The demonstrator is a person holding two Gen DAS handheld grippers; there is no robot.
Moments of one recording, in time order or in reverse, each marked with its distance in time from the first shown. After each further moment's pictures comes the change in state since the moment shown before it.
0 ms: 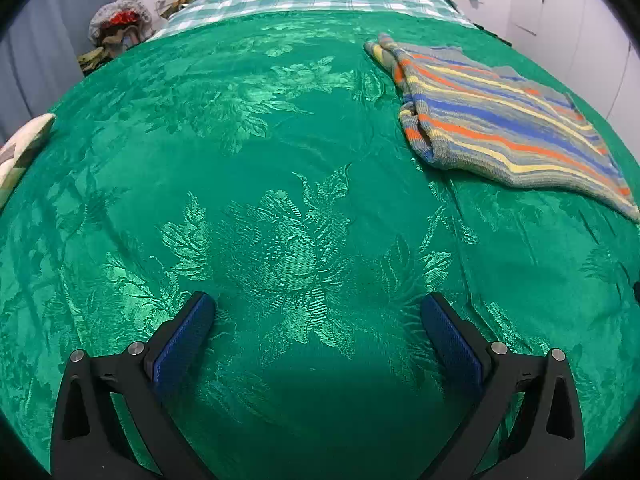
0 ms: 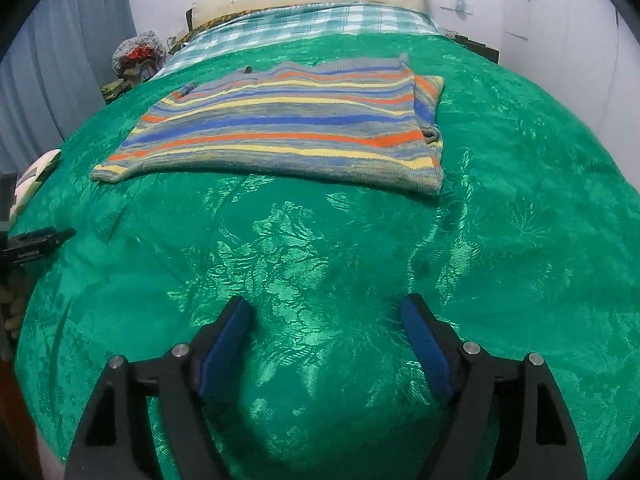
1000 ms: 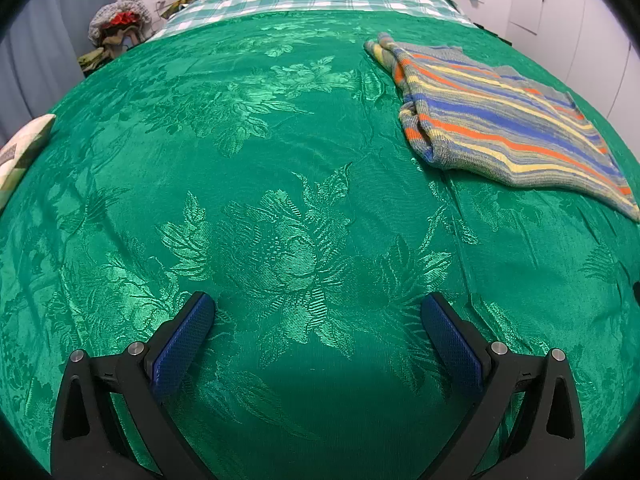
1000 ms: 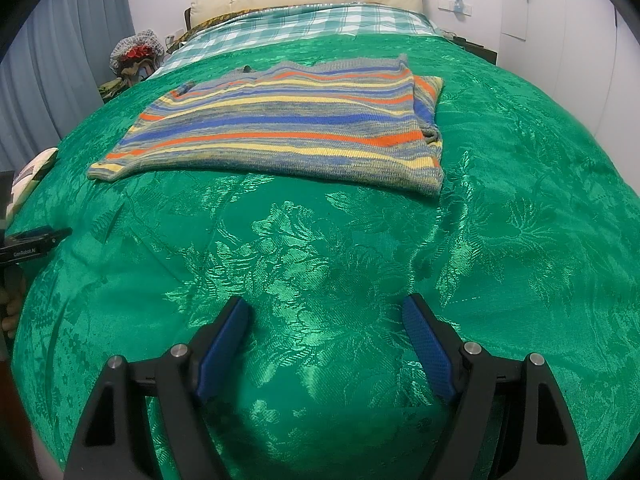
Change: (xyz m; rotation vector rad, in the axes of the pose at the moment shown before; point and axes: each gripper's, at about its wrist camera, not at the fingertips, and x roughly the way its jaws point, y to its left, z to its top) left arm -0.001 0.001 -0.001 0.001 -0.001 0.000; right arm 0.005 0.004 0.001 -0.005 -0.004 -0.017
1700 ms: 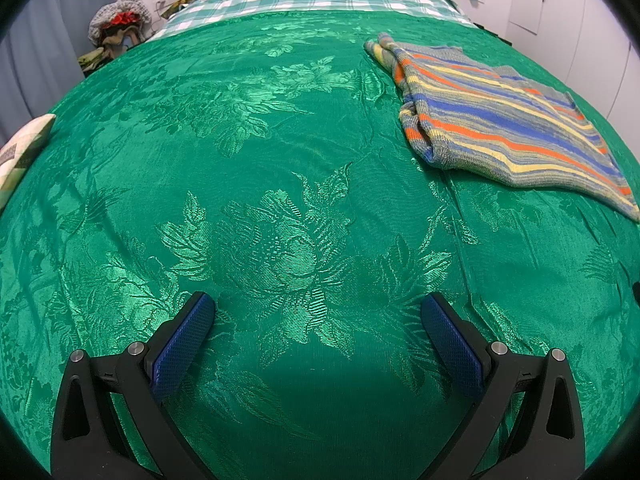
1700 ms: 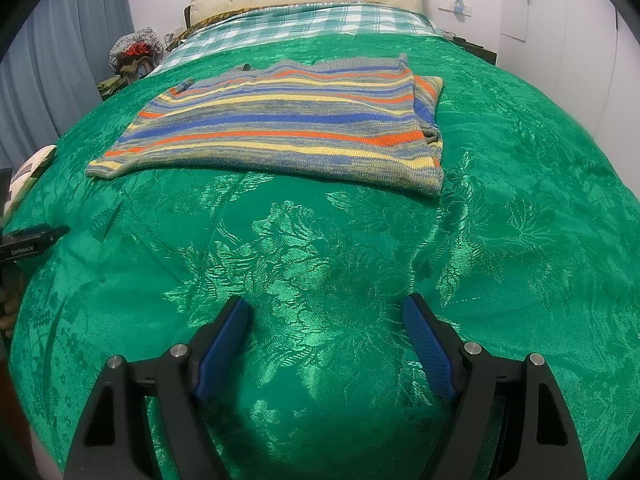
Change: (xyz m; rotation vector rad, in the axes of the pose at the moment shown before) left arm -0.001 0.001 -0.001 0.002 0.000 -0.001; right arm 0.002 0.002 0.000 -0.001 0.003 -0.007
